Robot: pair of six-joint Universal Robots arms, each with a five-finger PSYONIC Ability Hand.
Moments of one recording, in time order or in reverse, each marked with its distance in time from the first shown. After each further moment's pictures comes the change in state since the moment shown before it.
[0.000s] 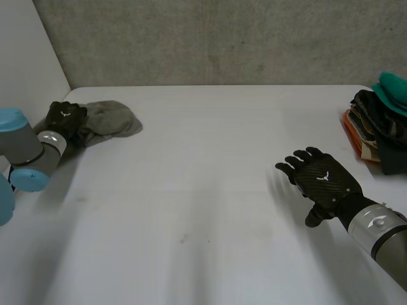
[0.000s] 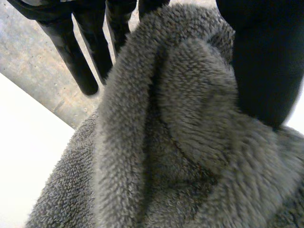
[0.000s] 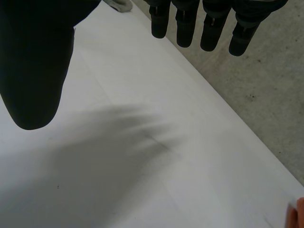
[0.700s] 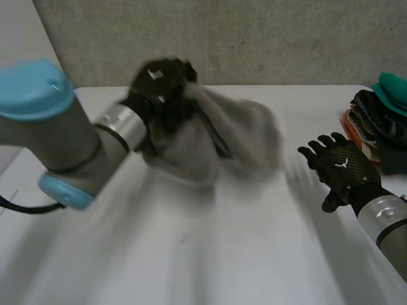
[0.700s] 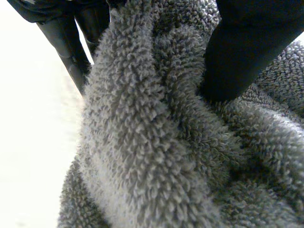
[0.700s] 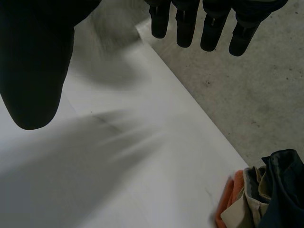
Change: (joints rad) left arm -0.521 0.721 -0.619 0.064 -0.011 -0.527; right arm -0.004 -0.036 -0.001 -0.063 0.149 0.003; left_hand 0.525 0.641 0.628 0.676 0.557; right_hand 0.000 0.000 0.000 0.000 0.000
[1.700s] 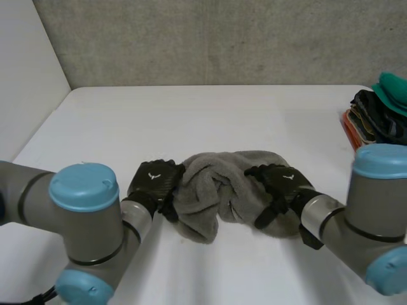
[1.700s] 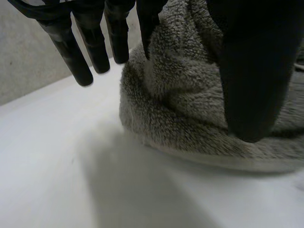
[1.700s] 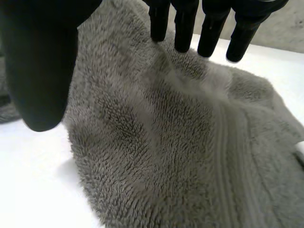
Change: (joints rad) left arm -0.104 -0.034 -0.401 0.017 -0.311 0.082; right arm 0.267 0.329 -0.349 0.262 0.082 0.597; left_hand -0.643 -0.753 -0.751 -0.787 -0.656; right_hand 0.062 0.084 0.085 0.085 0.081
